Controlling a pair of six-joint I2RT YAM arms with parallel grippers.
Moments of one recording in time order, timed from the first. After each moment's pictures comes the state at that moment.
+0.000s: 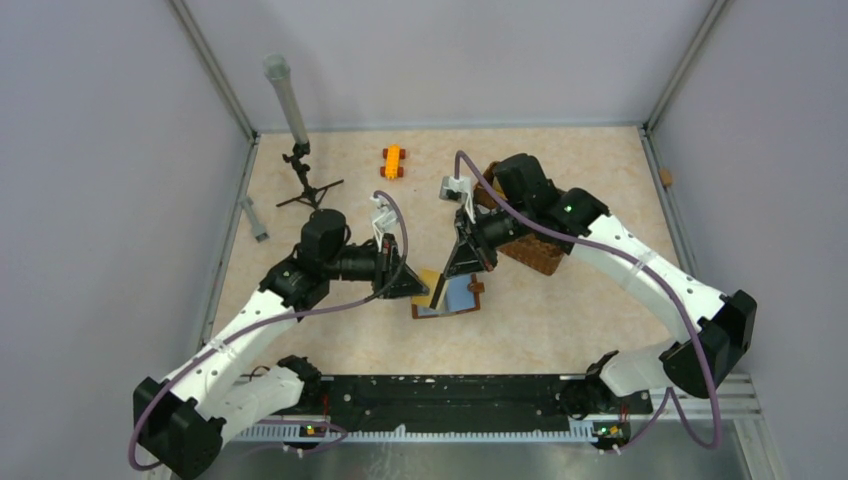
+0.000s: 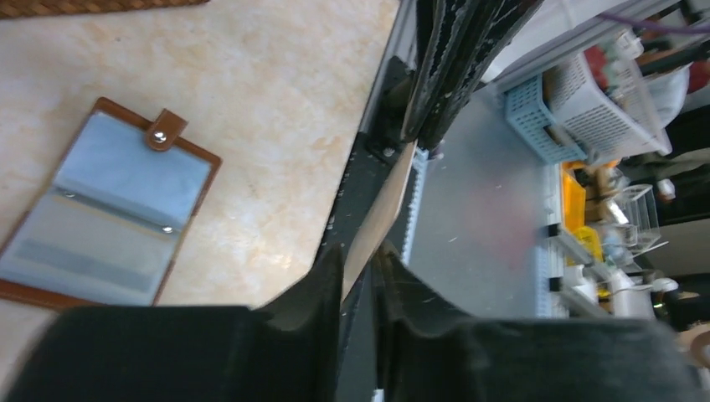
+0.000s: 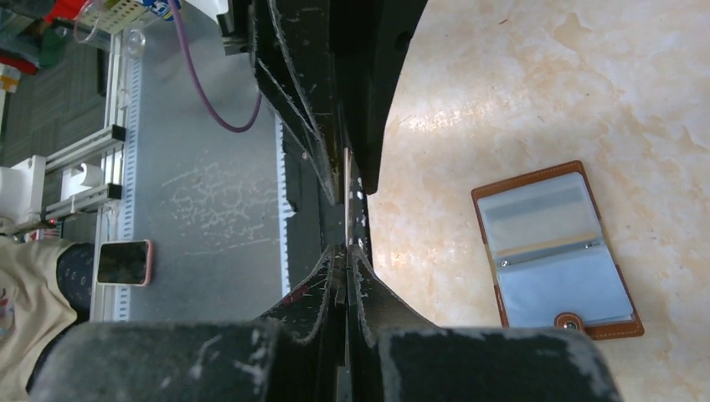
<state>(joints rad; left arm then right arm) -0.52 0.95 0.77 -0.22 0.91 -0.38 0.73 1.37 1.37 -0.74 -0.86 -0.09</state>
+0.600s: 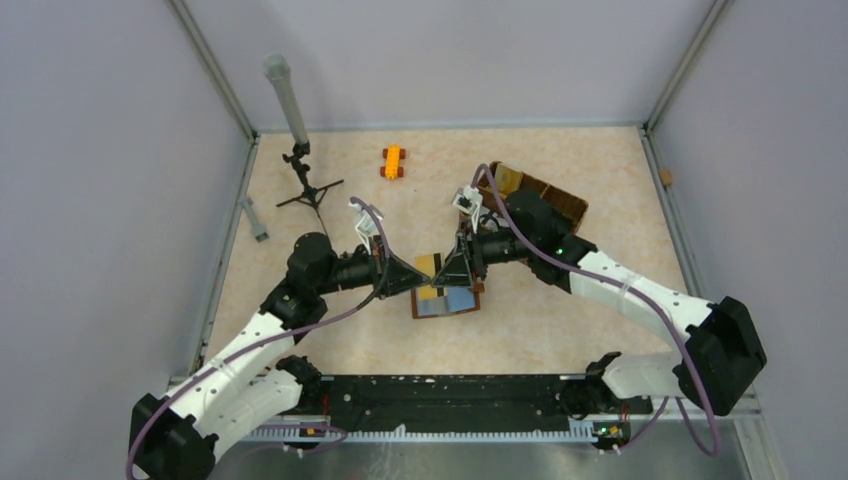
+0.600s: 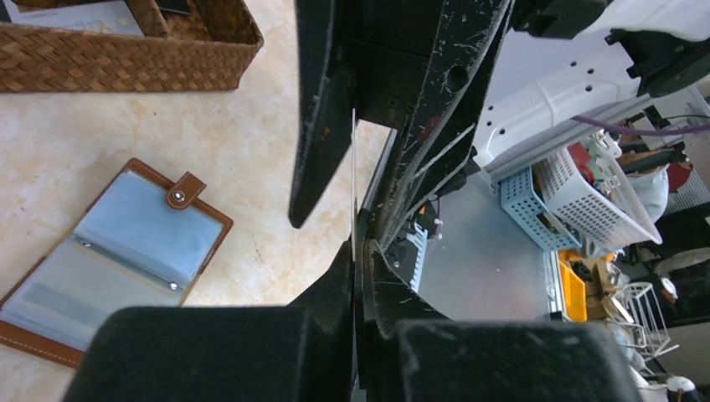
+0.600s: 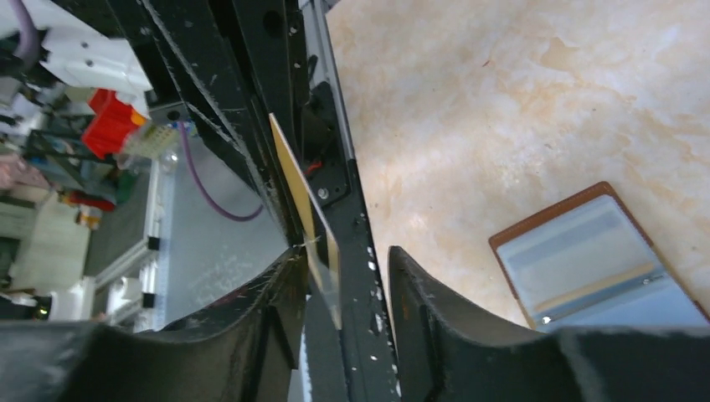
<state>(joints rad) -0.54 0.83 0.56 0.16 0.79 -0.63 0.73 1.28 0.93 -0.08 -0.81 0.35</state>
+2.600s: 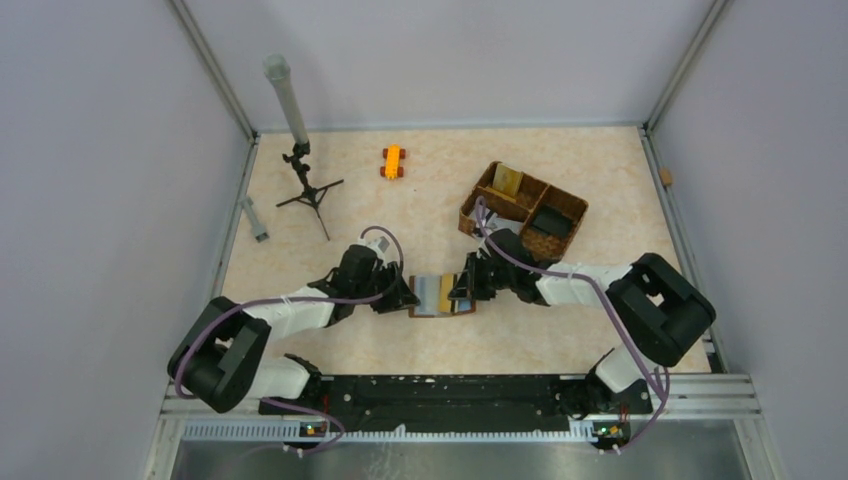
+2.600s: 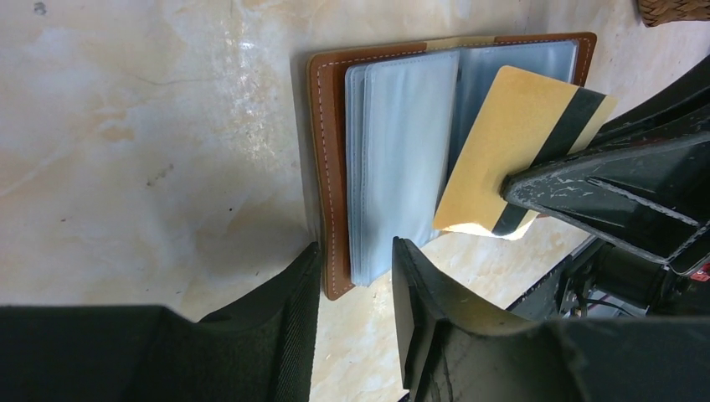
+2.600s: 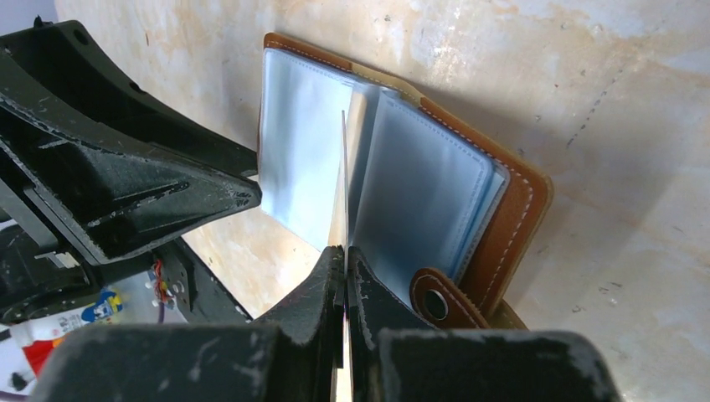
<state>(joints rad) -0.54 1.31 0.42 0.11 0.32 -0.79 0.72 1.56 0.65 0.16 -0.34 0.78</state>
